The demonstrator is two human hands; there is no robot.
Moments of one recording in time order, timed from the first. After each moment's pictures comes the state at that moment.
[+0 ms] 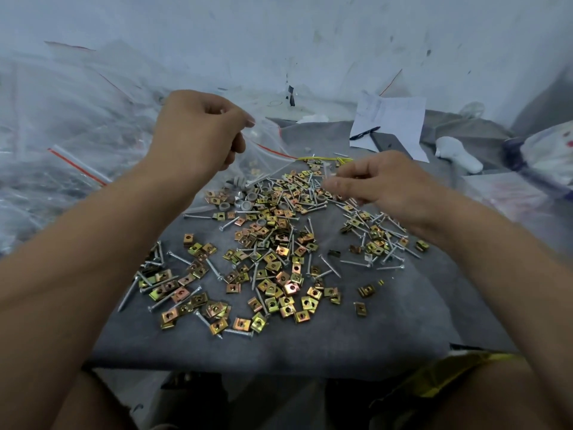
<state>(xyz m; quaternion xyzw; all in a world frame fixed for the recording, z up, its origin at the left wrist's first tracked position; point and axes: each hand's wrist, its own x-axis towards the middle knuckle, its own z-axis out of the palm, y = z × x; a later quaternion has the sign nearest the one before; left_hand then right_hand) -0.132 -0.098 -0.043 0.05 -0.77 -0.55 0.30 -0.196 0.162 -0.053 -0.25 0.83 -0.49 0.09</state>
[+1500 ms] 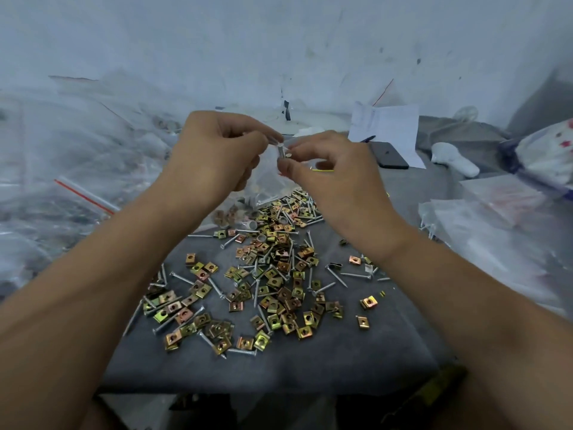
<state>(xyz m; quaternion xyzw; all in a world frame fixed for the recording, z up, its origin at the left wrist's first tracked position) -0.122 -0.075 -0.029 -0.04 -0.77 -0.58 0.24 -0.175 0.100 -0.052 -0.31 0.80 -0.48 -0.18</state>
